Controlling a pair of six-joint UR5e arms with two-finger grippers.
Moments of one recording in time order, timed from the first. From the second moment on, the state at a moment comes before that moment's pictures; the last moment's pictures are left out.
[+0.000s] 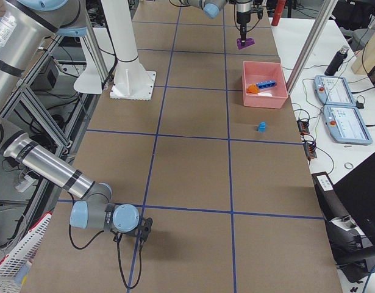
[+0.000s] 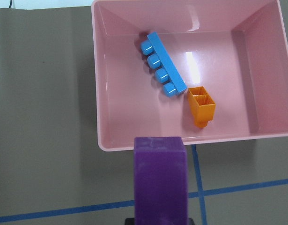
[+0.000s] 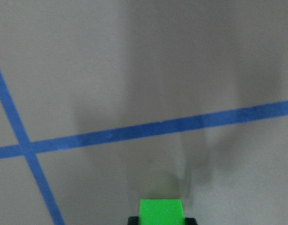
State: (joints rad) left arm -0.92 -2.58 -1.34 -1.61 -2.10 -0.93; right arm 1.34 -2.12 1.48 -1.09 2.54 0.24
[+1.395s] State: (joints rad) left arm -0.90 -2.70 -0.87 -2.12 -1.99 -1.06; right arm 1.32 -0.84 1.39 -2.04 2.59 0.55
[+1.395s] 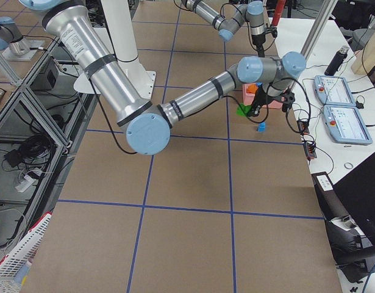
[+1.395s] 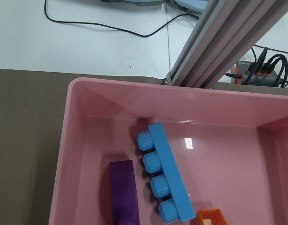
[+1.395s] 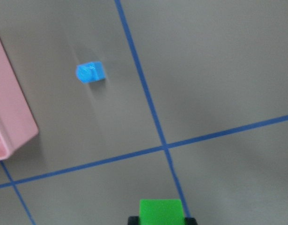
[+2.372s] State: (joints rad) left arm -0.96 -2.09 -1.61 -2.04 -2.18 -1.04; right arm 0.95 -0.46 0.80 -1.02 2.09 1.31
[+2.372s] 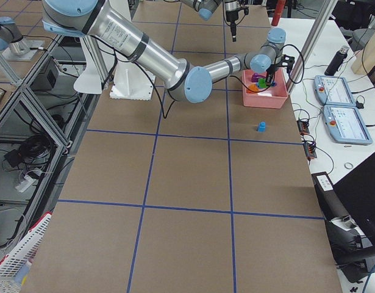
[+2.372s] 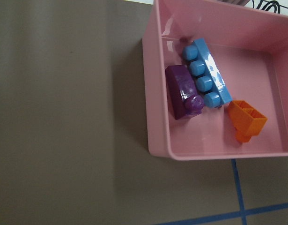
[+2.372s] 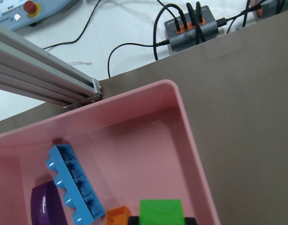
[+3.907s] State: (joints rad) left arm -0.96 -1.93 -1.78 -1.99 -2.17 -1.04; right arm 1.01 -0.71 0.82 -0.97 2.04 0.96
